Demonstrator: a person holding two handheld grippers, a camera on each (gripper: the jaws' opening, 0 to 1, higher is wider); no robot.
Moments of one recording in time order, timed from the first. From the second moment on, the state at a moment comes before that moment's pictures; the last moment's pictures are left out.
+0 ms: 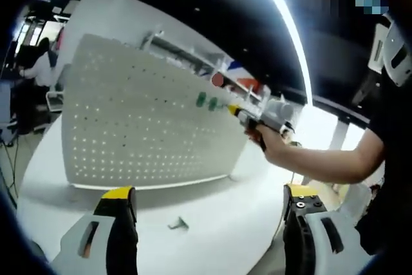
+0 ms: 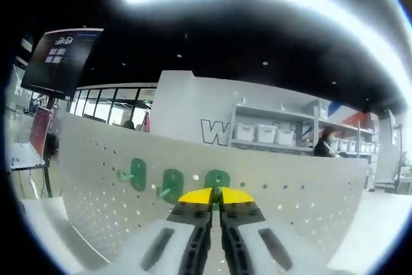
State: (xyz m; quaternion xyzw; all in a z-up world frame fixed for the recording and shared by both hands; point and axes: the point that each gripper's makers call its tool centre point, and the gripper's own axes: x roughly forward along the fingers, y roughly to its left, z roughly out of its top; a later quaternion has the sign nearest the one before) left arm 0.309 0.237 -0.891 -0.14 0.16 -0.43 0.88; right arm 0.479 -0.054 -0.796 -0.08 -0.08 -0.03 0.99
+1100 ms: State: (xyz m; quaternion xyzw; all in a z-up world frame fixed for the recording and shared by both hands) left arm 0.311 0.236 -0.896 -0.16 0.16 -0.43 0.87; right arm 0.476 -0.046 -0.787 -0.11 -0.10 -0.02 0.99
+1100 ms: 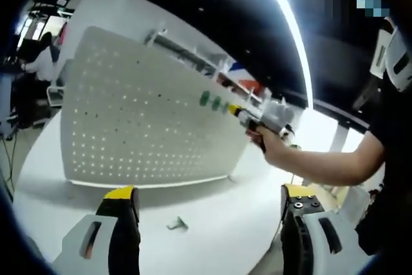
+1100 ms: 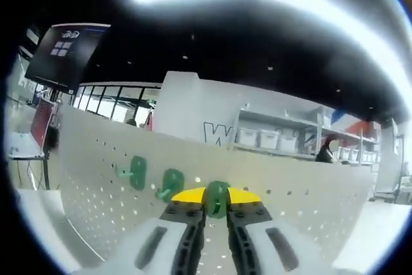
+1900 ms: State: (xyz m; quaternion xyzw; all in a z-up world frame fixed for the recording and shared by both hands) left arm 0.282 0.250 -0.923 -0.14 0.21 -0.41 0.87; right arm 0.398 -0.043 -0.796 -0.12 -0.04 0.02 0.99
